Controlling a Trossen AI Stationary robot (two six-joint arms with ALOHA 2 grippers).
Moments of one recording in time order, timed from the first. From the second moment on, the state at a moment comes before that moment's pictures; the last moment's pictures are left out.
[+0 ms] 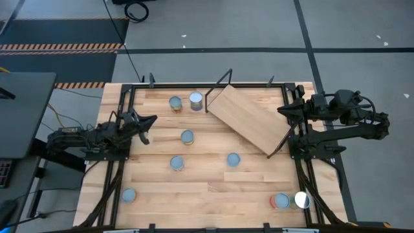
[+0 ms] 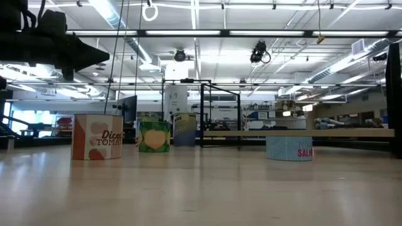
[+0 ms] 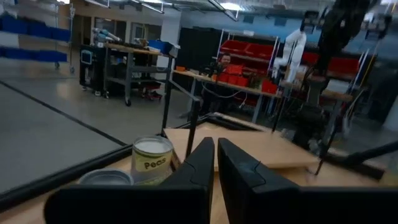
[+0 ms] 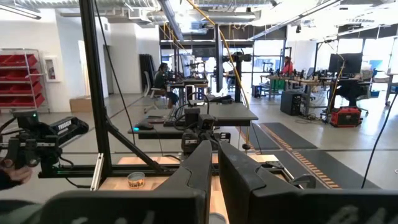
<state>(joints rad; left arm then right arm) 0.00 0.01 0.01 0.12 -0.53 -0.18 0.00 0.39 0.79 -0.26 0.01 -0.01</state>
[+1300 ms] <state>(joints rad) -0.63 1.09 0.54 0.06 -0.55 -0.55 0.00 0.39 0.79 -0.26 0.01 -0.01</state>
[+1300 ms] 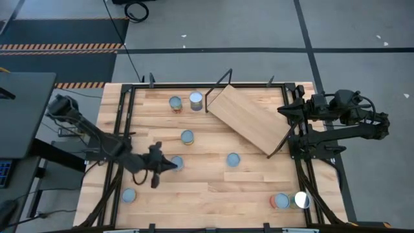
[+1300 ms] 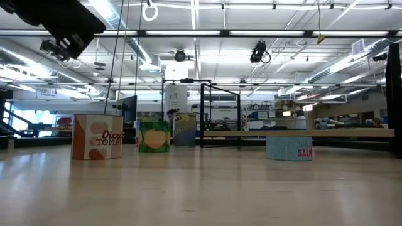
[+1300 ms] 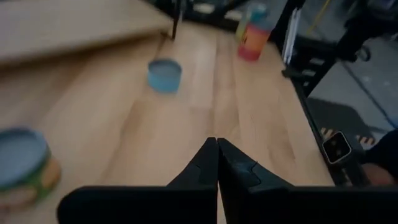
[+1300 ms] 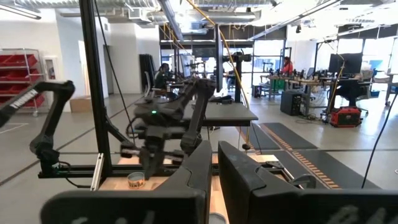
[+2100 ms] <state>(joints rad) -0.68 1.31 0.94 -0.68 -0.54 -0.90 0.00 0.39 0.79 -0.26 0.01 -0.01</state>
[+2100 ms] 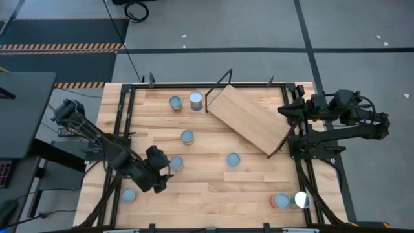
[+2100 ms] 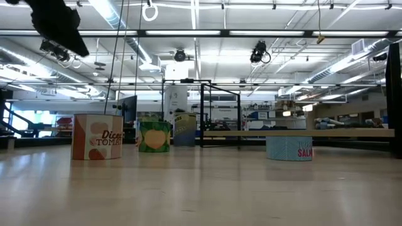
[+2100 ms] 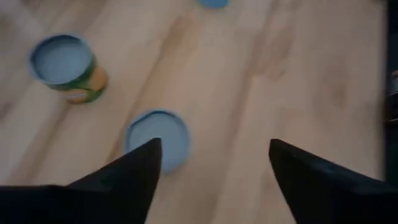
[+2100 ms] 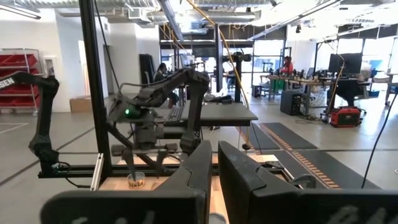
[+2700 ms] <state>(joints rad) -0.56 1.53 0.94 -0.72 -0.53 -0.91 0.00 0.39 0.79 -0.26 0.01 -0.01</state>
